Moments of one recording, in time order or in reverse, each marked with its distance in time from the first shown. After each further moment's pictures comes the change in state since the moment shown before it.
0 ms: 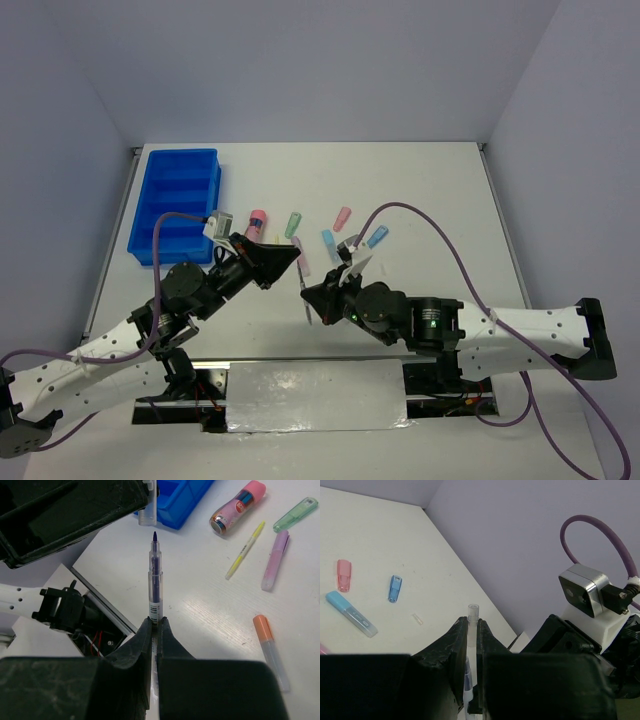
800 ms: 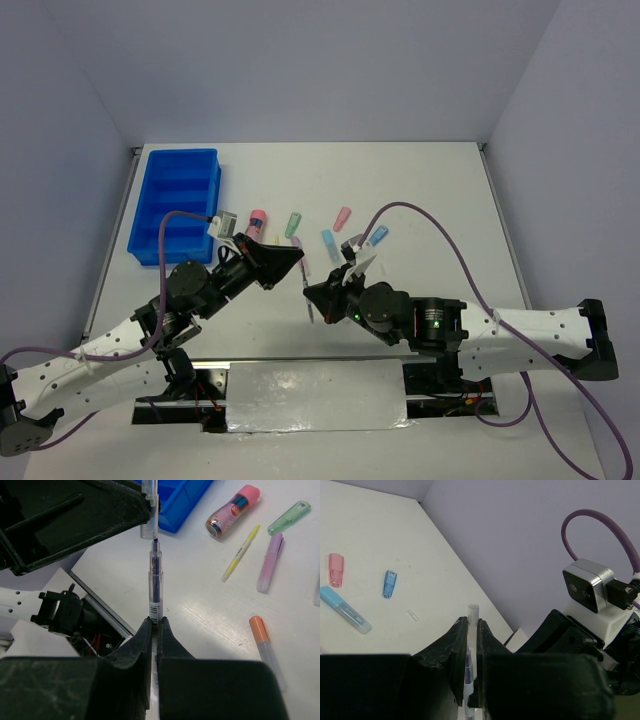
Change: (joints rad) left arm 0.000 0.021 -0.001 0.010 0.019 -0.022; right arm 0.000 -0.019 -0.005 0.001 0.019 -0.004
